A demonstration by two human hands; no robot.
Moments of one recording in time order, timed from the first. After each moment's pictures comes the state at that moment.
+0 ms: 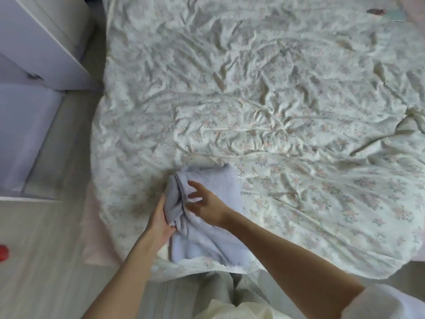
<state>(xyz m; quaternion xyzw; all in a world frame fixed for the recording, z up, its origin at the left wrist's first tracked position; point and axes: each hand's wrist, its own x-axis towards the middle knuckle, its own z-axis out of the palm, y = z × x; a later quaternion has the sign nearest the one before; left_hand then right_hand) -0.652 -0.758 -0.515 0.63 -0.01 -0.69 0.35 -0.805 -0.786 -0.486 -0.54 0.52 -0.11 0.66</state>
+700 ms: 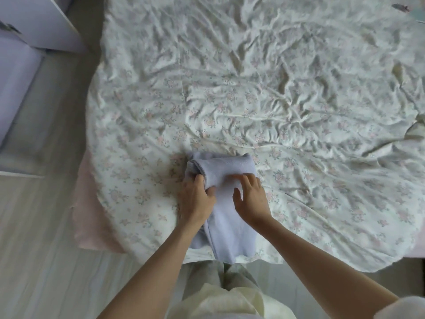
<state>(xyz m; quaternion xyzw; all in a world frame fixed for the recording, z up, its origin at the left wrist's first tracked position) -0.688 -0.774 -0.526 0.76 -0.53 -0.35 0.13 -0.833 -0.773 -0.522 -0.67 0.67 -0.07 0.30</state>
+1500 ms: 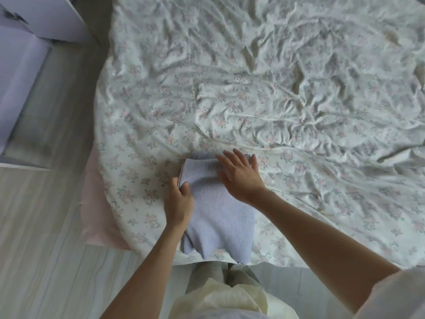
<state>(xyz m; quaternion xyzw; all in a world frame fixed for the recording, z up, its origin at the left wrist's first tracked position) -0.639 -0.771 -0.534 0.82 -0.36 -0.38 0.23 -0.797 -0.837 -0.520 -0.79 0.54 0.06 0.28</state>
